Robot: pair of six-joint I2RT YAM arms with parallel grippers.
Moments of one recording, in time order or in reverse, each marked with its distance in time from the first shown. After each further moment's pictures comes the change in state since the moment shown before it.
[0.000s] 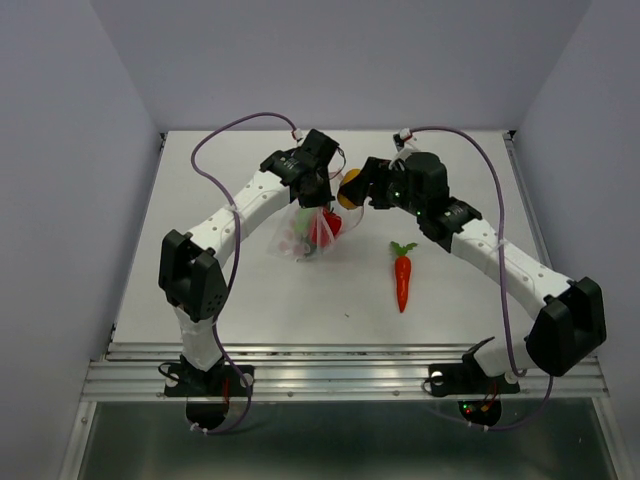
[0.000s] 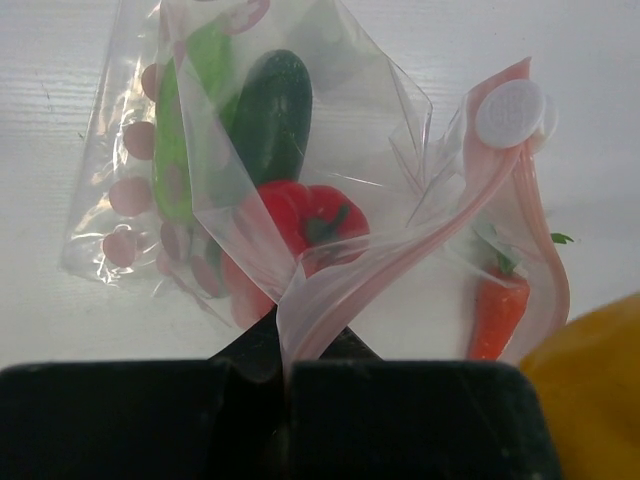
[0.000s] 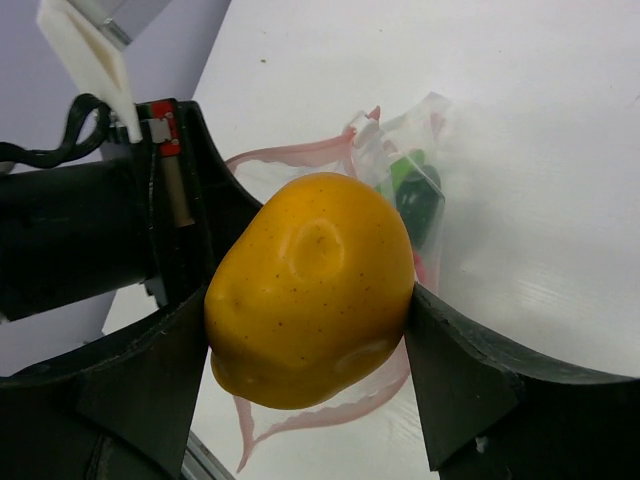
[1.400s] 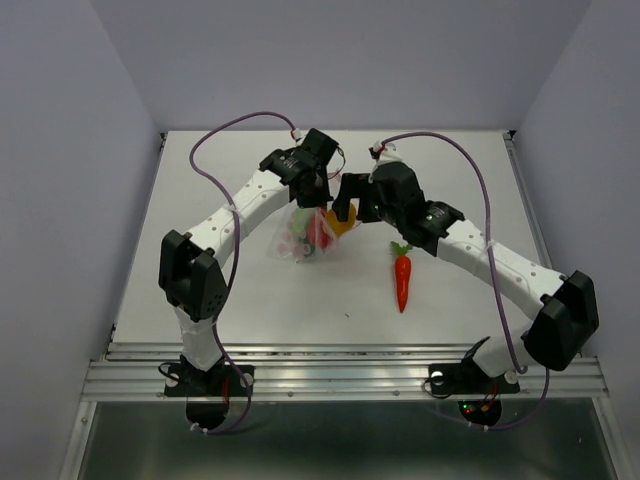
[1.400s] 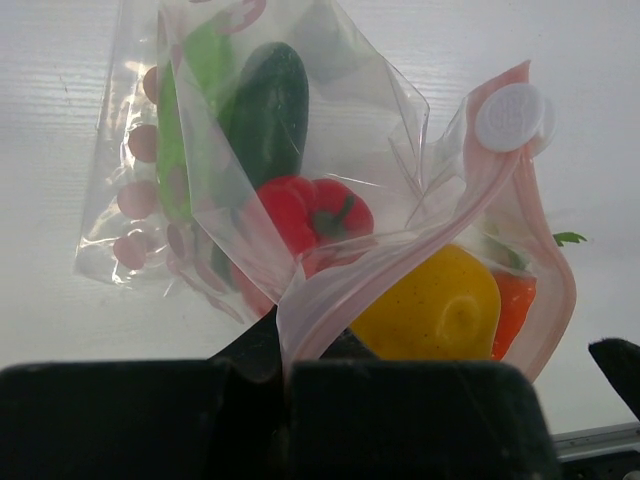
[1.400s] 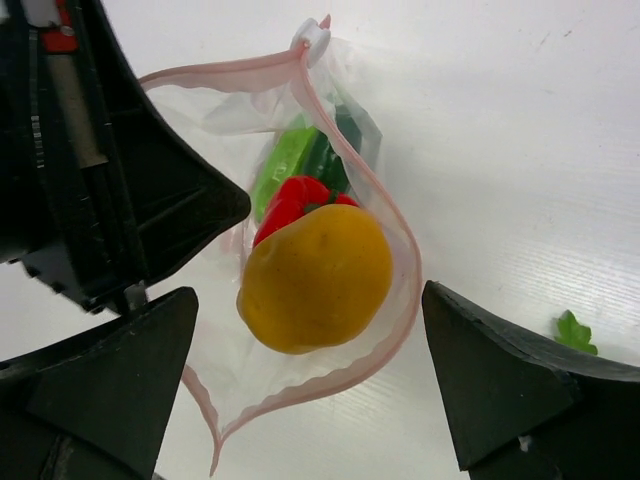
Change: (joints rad) left arm 0.000 0.000 0.014 -0.032 -0.013 -0.002; right arm 0.184 0.086 0.100 -0.229 0.335 -0.098
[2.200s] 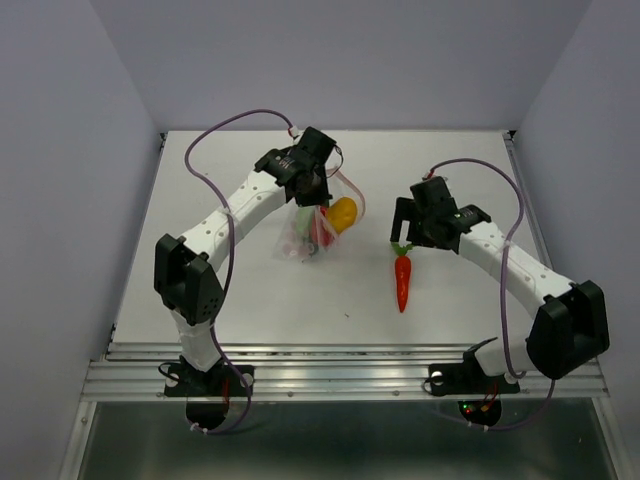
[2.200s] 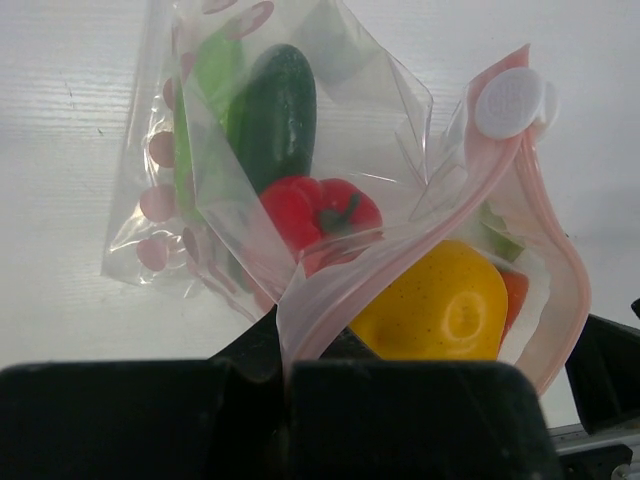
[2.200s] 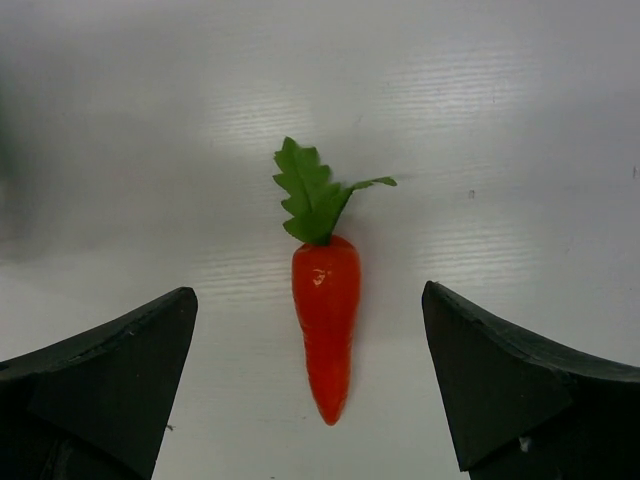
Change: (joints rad) left arm 0.000 -0.027 -0.002 0.001 -0.003 0.001; right arm -0.270 -0.101 -0.177 -0.356 0.096 0.041
